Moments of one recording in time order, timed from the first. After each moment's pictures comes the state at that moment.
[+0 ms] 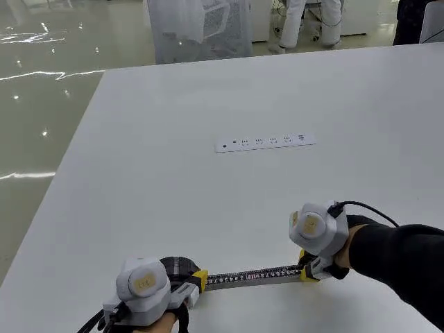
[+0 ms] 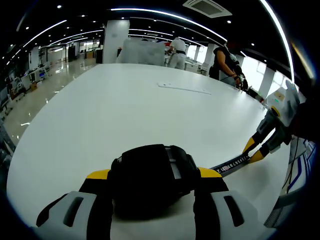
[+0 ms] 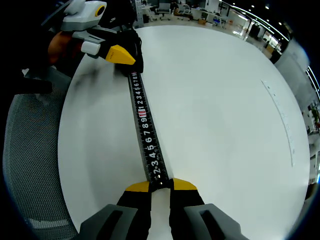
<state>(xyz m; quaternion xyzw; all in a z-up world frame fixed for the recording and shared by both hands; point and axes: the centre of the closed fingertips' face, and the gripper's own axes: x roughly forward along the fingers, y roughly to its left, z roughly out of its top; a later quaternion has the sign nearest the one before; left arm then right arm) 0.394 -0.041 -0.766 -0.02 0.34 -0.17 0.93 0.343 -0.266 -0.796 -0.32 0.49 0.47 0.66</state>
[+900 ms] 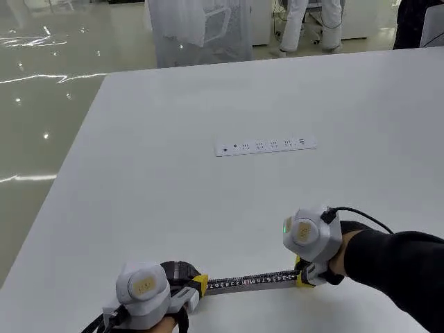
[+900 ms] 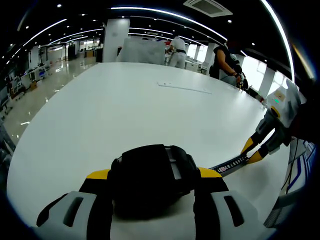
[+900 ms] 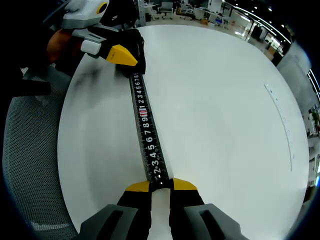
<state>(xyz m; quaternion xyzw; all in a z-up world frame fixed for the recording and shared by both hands) 0.395 -0.041 -0.767 -0.02 0.34 -0.17 0.93 0.345 -0.258 -0.795 -0.33 0.49 0.47 0.66</state>
